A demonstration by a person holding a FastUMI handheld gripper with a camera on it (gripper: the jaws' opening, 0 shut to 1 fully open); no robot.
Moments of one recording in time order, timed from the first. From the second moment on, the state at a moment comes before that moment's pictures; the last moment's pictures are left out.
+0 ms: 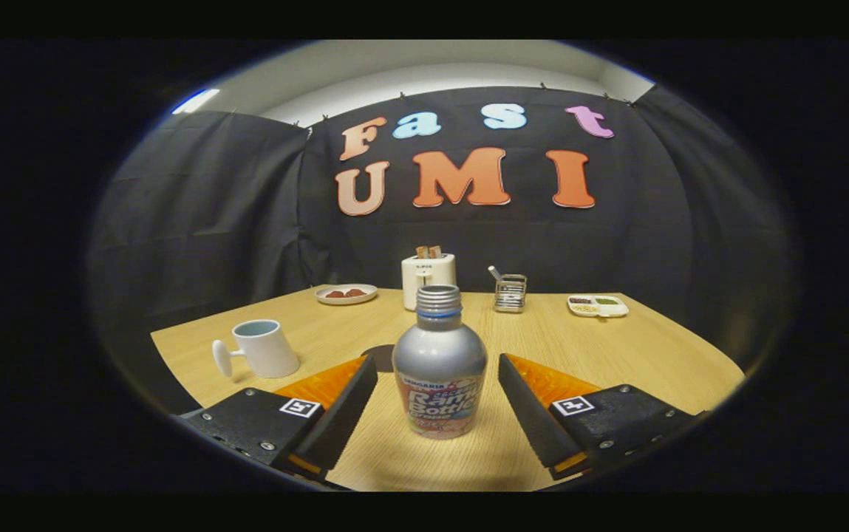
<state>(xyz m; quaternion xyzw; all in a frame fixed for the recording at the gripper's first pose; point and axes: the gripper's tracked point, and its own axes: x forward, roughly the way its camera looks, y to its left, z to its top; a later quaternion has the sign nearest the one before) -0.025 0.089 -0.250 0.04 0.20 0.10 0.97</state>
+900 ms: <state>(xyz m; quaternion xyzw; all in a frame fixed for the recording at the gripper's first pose) -0.011 0.099 -0.274 0.02 0.25 0.09 0.96</state>
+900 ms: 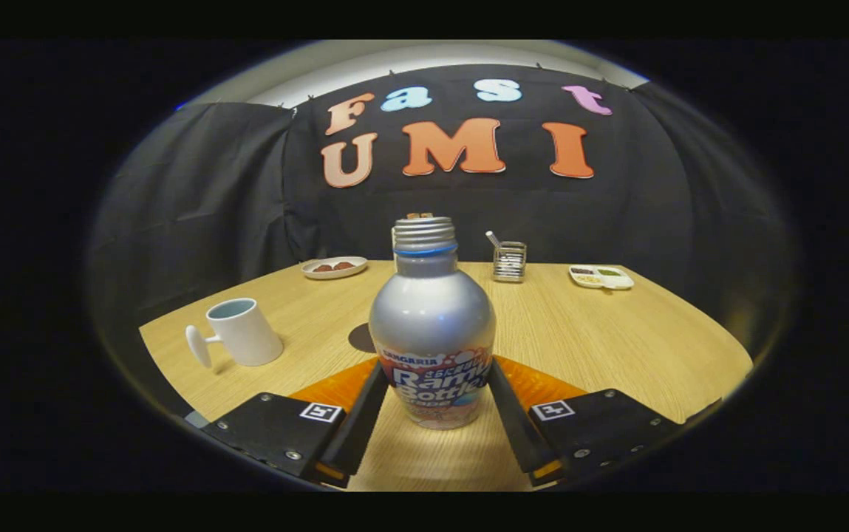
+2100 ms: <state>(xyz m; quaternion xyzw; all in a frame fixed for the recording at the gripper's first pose) 0.043 0.146 -0.235 -0.32 0.17 0.08 0.93</state>
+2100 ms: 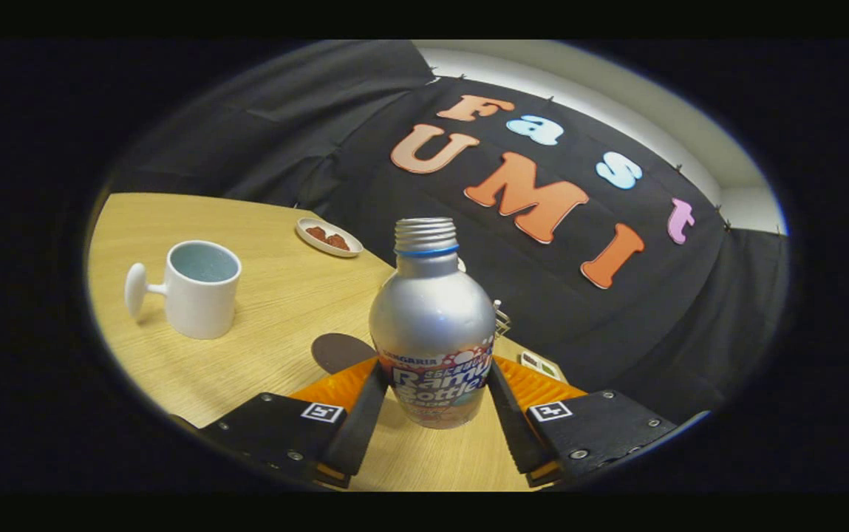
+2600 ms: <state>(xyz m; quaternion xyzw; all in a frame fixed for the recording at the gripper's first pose) 0.051 0.171 -0.220 -0.46 0.12 0.08 0.88</state>
